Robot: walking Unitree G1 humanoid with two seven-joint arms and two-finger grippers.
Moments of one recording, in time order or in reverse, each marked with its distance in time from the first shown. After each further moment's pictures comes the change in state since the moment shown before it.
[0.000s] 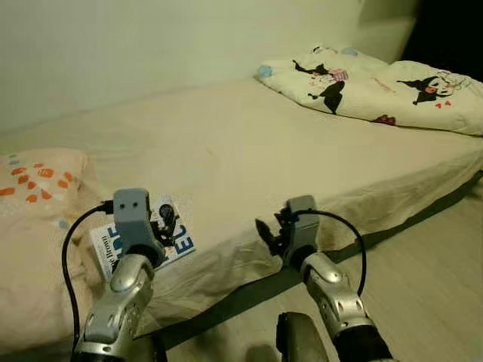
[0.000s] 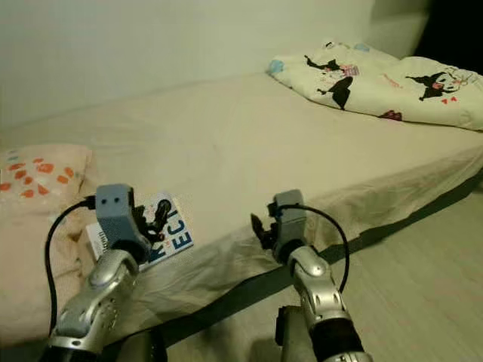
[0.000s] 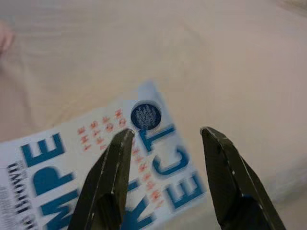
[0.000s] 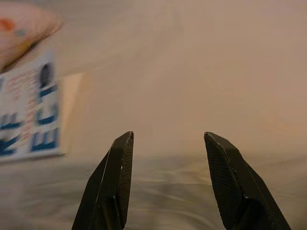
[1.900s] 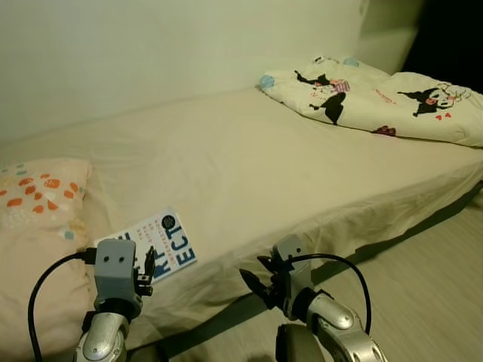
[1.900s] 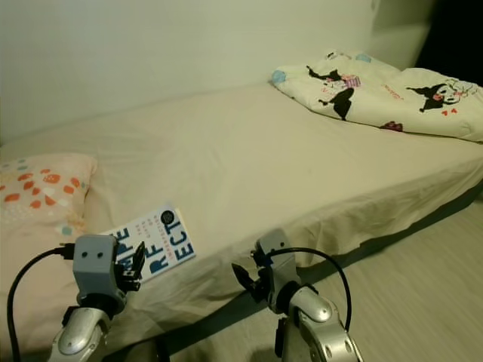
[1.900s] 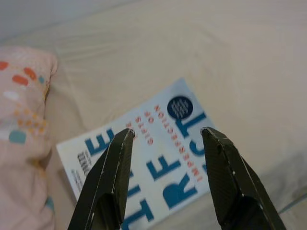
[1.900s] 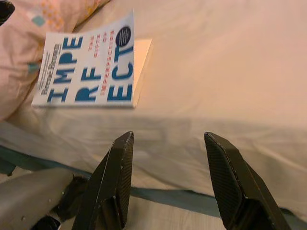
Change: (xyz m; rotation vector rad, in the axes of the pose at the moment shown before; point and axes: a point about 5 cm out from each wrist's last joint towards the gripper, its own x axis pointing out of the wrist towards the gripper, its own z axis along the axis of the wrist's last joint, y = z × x) left arm -0.052 0.020 -0.022 0.119 -0.046 0.040; right arm -0.049 0.030 -0.024 0.002 0.129 0.192
